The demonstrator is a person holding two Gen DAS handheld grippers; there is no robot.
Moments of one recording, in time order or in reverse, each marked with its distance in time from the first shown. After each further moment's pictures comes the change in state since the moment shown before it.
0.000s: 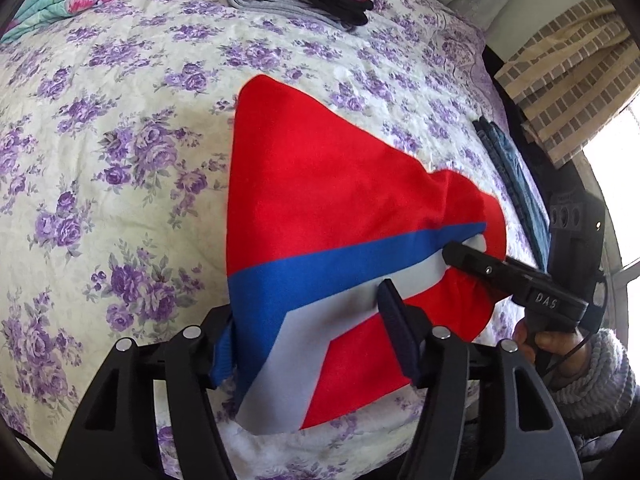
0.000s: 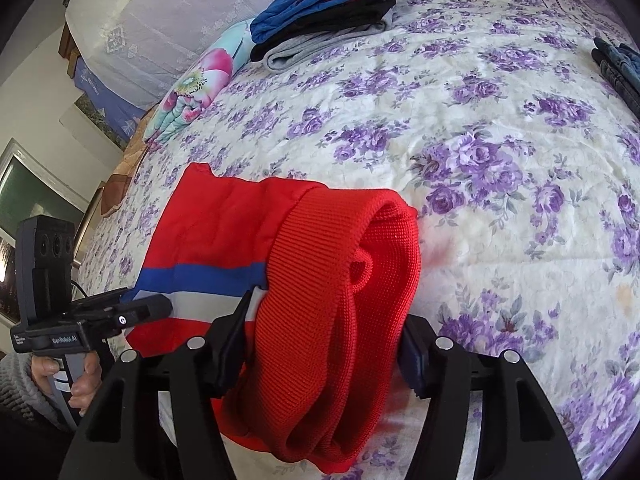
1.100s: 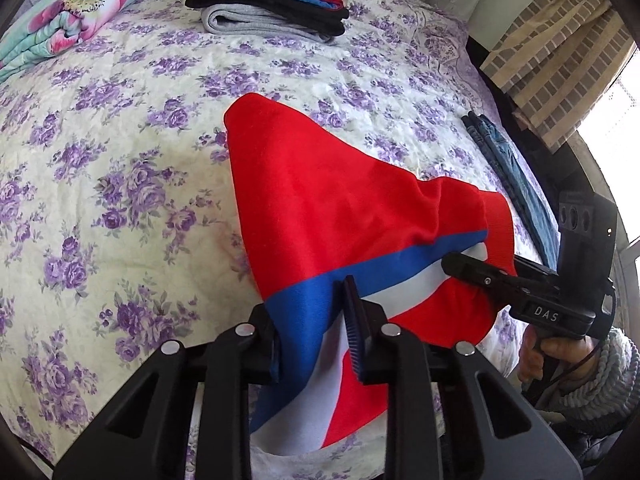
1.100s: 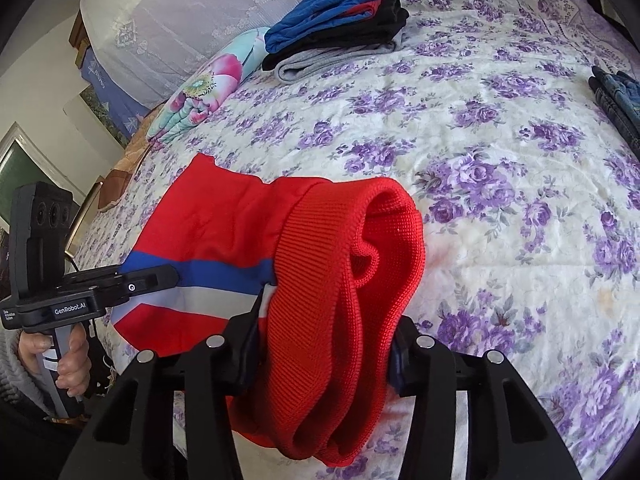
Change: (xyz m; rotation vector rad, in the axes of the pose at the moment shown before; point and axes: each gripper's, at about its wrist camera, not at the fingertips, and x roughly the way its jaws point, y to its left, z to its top) left arm -0.002 -0.016 0.010 0.112 -0.022 0.032; right arm -0.014 0.014 -0.004 -0.062 -0.055 -0.037
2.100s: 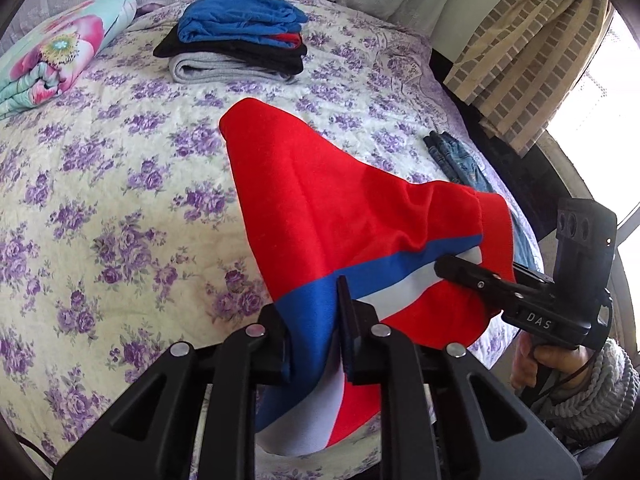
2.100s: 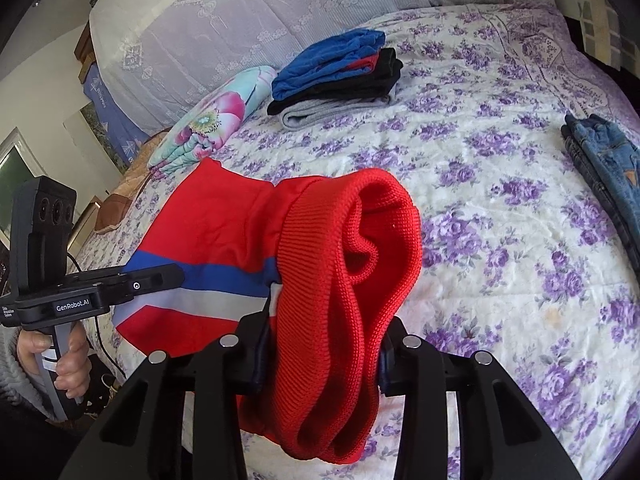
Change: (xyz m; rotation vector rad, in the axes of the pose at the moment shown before) left arm -0.041 -0.031 0.026 0.083 -0.088 -0.063; right arm -0.056 0.022 0.010 -0.019 -0.148 -0.054
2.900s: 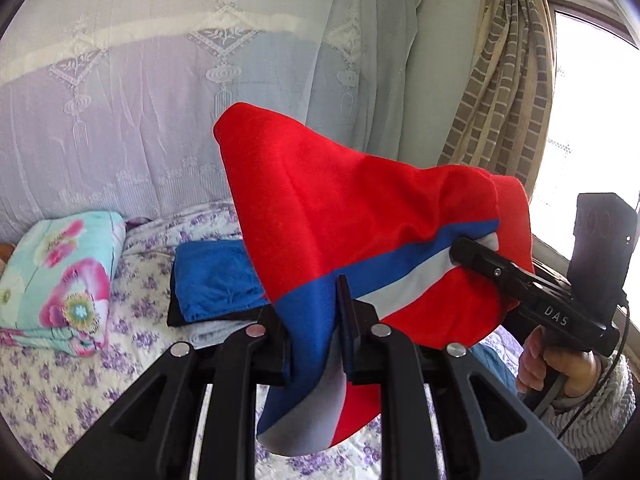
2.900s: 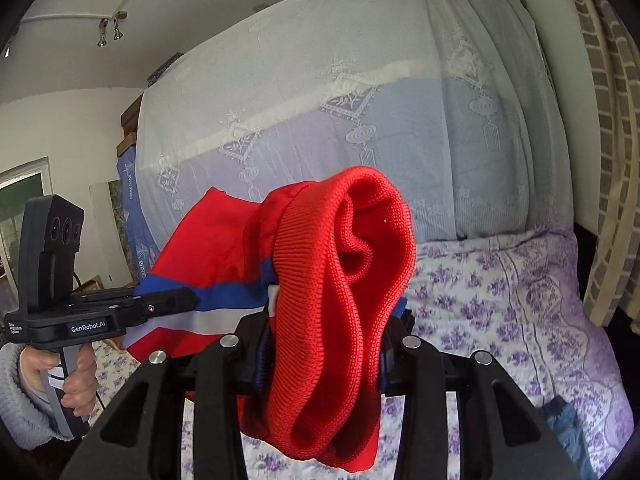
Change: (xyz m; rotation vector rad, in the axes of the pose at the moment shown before) left arm -0.158 -0.071 0.241 0.224 -0.423 0.055; right arm -0.132 0.065 0.257 -0.210 -0.513 -0.028
